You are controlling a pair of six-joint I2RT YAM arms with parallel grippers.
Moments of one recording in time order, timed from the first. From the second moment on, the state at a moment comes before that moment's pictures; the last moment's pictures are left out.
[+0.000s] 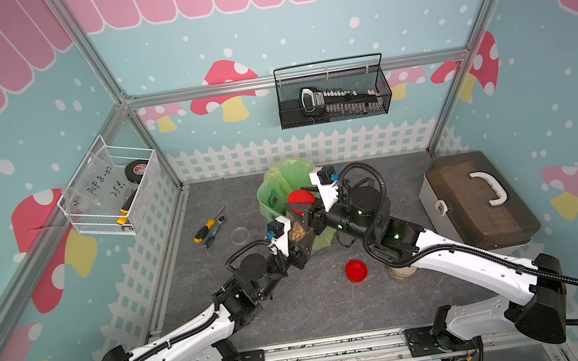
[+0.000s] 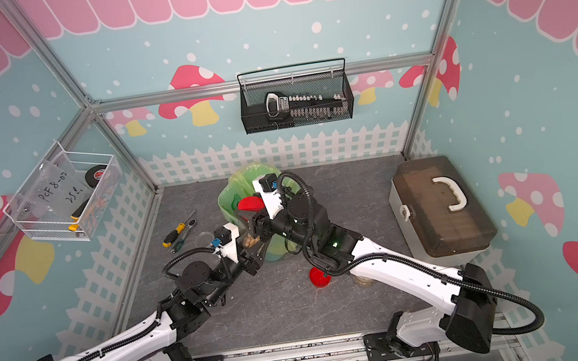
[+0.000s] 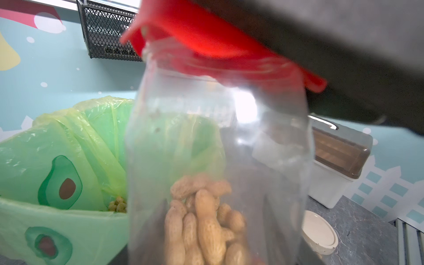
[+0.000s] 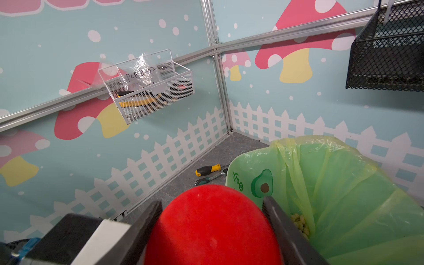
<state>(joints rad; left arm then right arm) -0.87 0.99 0.51 0.52 -0.17 -0.14 0.92 1.30 1.16 0.11 0.00 0.22</state>
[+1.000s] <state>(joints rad) -0.86 0.94 0.51 0.44 -0.08 -0.16 0.72 1.31 1.15 0.18 -0.56 0.32</state>
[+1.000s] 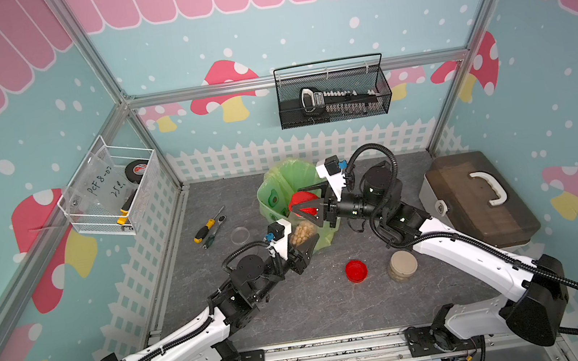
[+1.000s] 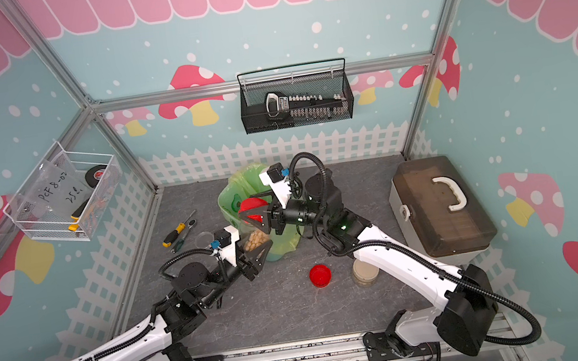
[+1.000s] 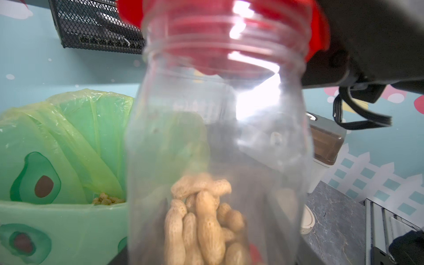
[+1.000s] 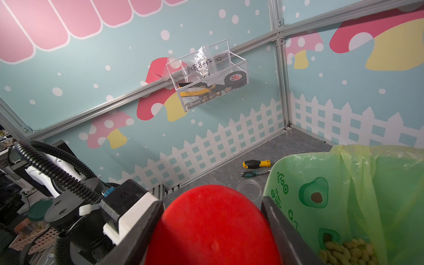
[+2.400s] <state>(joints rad) -0.86 0.92 0.50 0.45 -0.19 -0.13 0.72 0.86 0.90 -0.14 0.10 0.13</state>
